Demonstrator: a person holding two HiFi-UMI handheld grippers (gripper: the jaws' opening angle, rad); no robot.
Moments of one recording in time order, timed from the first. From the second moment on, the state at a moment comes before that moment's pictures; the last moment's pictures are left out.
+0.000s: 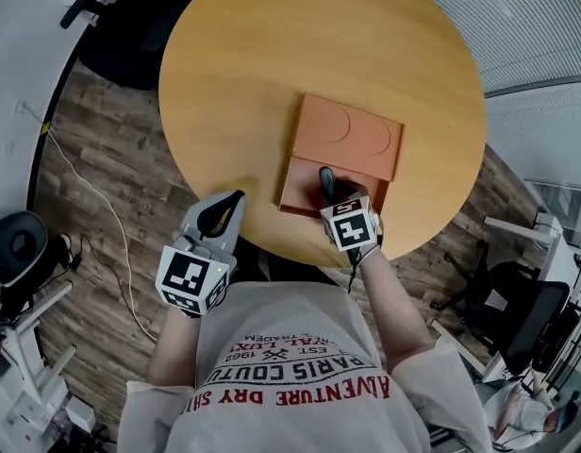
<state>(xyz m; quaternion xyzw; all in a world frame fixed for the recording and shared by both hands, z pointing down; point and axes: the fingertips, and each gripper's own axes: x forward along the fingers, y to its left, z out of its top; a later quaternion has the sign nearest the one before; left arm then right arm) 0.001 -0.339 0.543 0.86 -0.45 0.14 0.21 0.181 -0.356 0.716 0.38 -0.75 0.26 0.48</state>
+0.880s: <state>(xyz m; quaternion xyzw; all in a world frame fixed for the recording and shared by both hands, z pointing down) -0.023 -0.343 0.527 0.86 -0.45 0.15 0.19 0.171 -0.352 0.713 0.35 -0.76 0.23 0.49</state>
